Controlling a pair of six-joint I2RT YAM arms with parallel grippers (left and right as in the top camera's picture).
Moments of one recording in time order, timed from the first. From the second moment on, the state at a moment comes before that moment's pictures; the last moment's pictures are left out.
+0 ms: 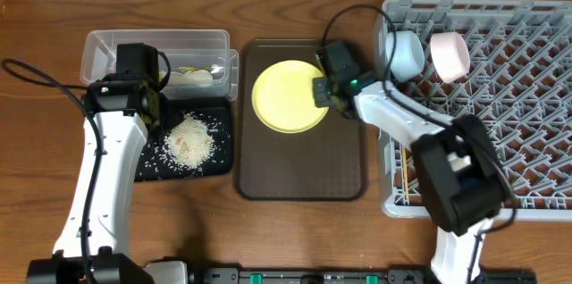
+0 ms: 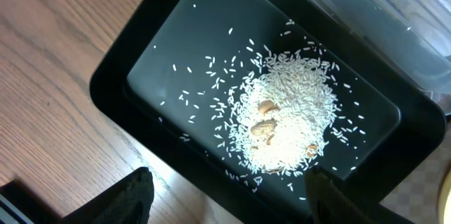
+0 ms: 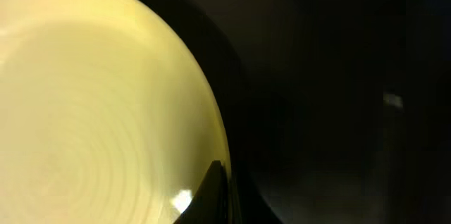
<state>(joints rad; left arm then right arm) 0.07 1.44 1.21 -1.12 -0.24 -0.66 0.48 2.02 1.32 -0.36 0.09 0.35</state>
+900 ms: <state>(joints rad) 0.07 1.44 1.21 -1.12 -0.24 -0.66 0.10 1.35 1.32 -0.85 0.52 -0.19</state>
